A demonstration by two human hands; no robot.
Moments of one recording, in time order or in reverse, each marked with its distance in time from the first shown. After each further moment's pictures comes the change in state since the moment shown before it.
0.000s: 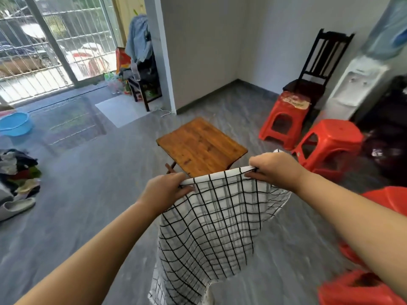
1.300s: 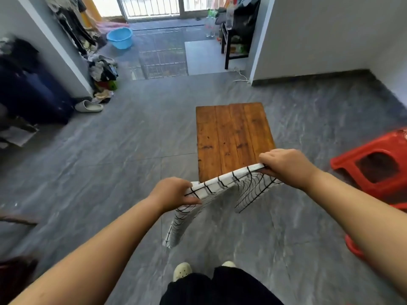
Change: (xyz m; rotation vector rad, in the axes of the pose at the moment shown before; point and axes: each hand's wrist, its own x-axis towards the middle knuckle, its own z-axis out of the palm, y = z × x) left_hand 0.202 0.080 0.150 -0.028 -0.320 -0.720; right_hand 0.126 0.316 0.161 0.291 -0.085 -0.604
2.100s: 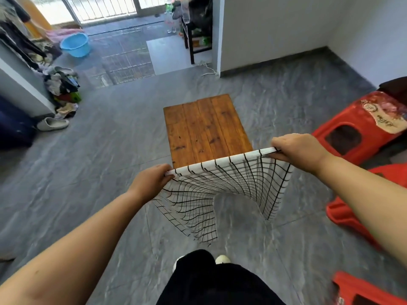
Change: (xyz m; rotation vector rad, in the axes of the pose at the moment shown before) left_hand 0.067 0.023 0.003 -0.118 0.156 0.033; right_hand -0.096 0.083 -0.021 -0.132 -0.117 0.274
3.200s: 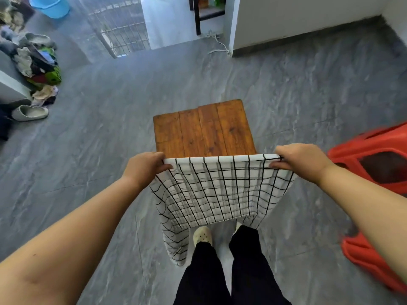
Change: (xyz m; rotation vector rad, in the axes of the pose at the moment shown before) left_hand 0.346 -0.074 0.008 0.193 -0.071 -0.039; right_hand 0.224 0.212 0.179 0.156 -0.219 0.021
